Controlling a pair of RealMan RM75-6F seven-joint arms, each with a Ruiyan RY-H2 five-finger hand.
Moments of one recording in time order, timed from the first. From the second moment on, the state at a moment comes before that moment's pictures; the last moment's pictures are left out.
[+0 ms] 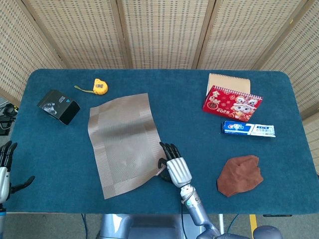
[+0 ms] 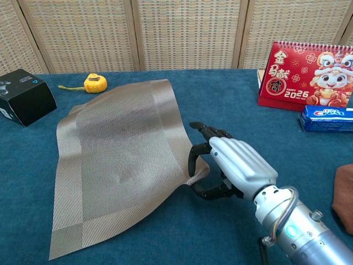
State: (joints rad) left arm 0.00 -1.27 -0.07 -1.53 1.47 1.59 -0.02; right arm 0.46 -2.13 0.11 -1.06 -1.52 1.28 -0.06
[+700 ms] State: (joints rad) left arm 0.00 -1.29 -0.07 -1.53 1.47 1.59 -0.01; right arm 0.43 -2.06 0.09 -1.16 -1.53 1.34 -0.09
